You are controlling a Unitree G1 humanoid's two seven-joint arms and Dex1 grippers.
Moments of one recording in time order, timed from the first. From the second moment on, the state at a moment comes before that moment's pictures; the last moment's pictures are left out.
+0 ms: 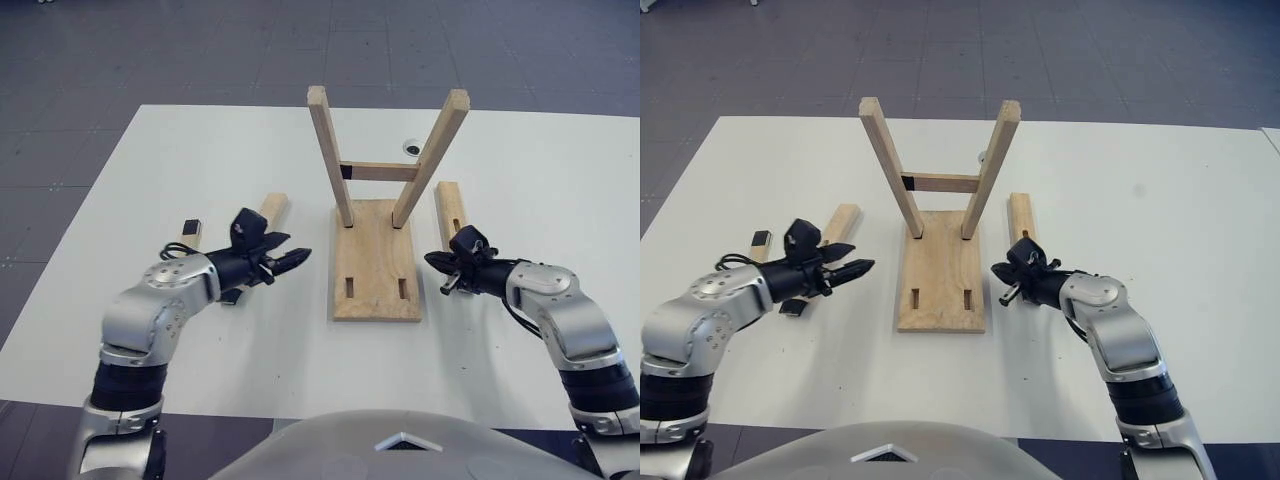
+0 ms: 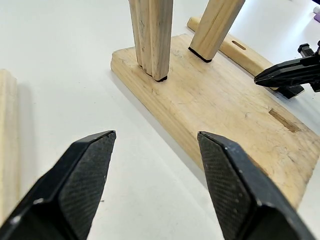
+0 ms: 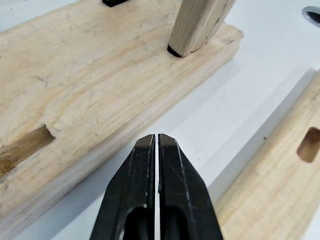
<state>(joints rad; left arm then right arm) -0.05 0.54 -0.03 -0.35 -0.53 0.88 -0.56 -0.07 -0.55 0.18 -0.25 0.16 0.69 0.70</state>
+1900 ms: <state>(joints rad) 0.30 0.33 0.39 0.10 -0.22 0.02 -0.34 0.14 -0.25 -0.03 -0.38 -0.09 0.44 0.11</state>
